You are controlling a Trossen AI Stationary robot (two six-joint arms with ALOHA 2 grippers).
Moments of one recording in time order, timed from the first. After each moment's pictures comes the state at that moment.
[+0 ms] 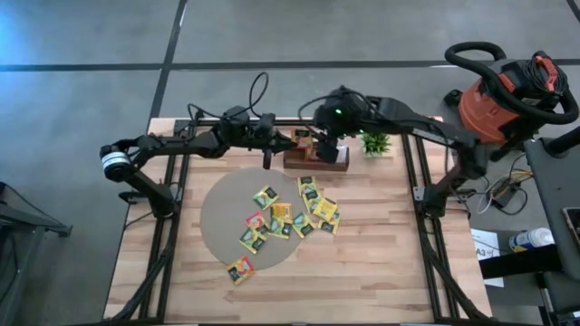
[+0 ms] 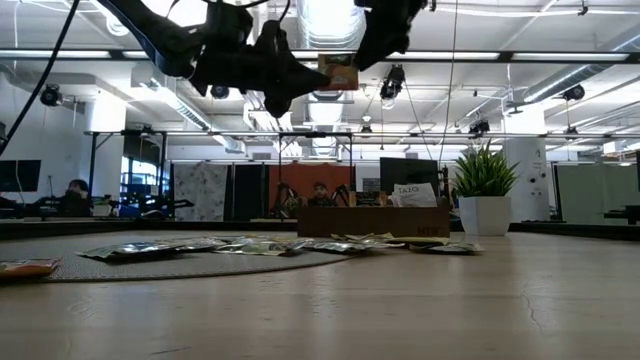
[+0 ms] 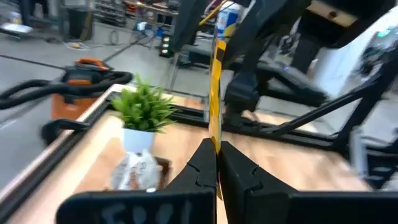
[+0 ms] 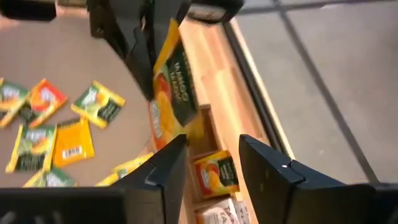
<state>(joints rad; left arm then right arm) 0.49 1.49 0.90 0.52 0.52 -0.14 -0.31 1.64 1.76 -0.95 0.09 -0.10</state>
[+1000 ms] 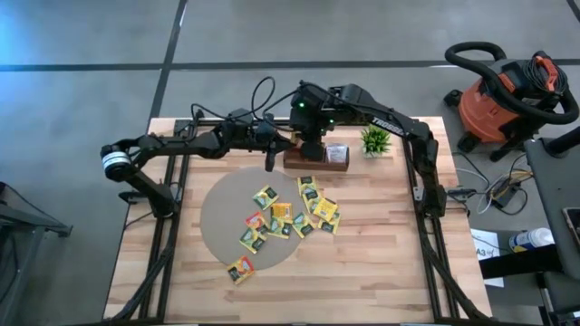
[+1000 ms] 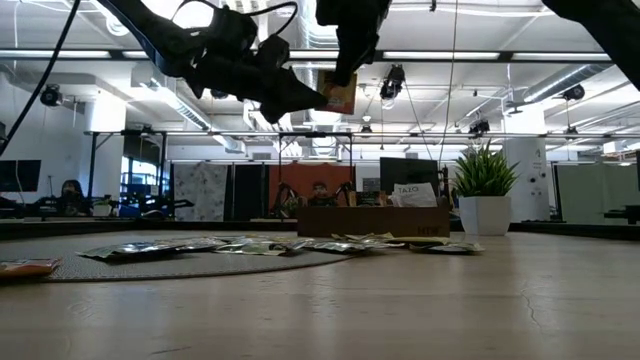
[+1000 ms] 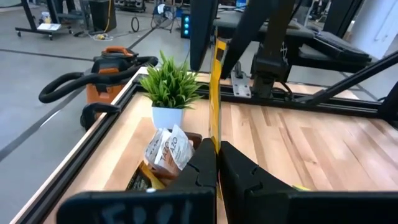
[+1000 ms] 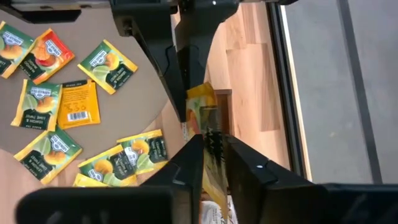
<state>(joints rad) 0.48 1.50 0.90 0.42 0.42 0.03 -0.33 2.04 2.32 -1.36 0.02 -0.22</state>
